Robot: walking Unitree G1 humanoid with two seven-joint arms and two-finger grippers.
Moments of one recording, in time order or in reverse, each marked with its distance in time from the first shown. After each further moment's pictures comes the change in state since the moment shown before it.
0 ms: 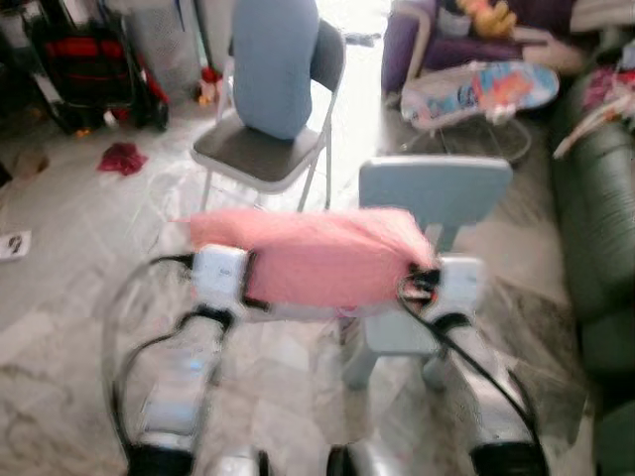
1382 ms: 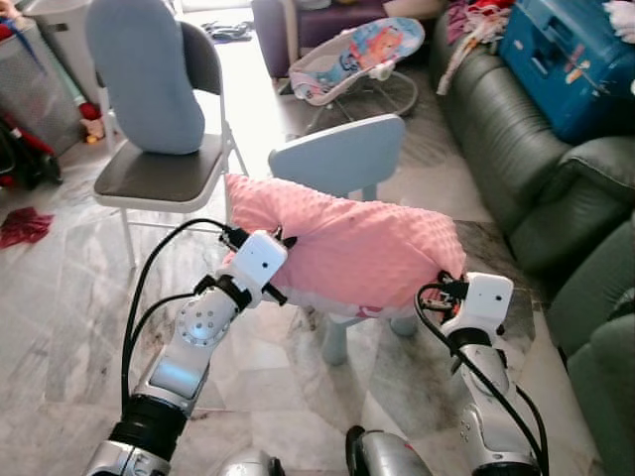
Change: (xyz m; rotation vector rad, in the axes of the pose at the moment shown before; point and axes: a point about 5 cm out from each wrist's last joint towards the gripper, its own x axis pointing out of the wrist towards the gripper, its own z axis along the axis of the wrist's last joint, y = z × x) left arm 0.026 0.000 0.016 0.365 -0.098 -0.241; right arm -0.017 -0.013 -0.007 0.007 -0.068 -0.155
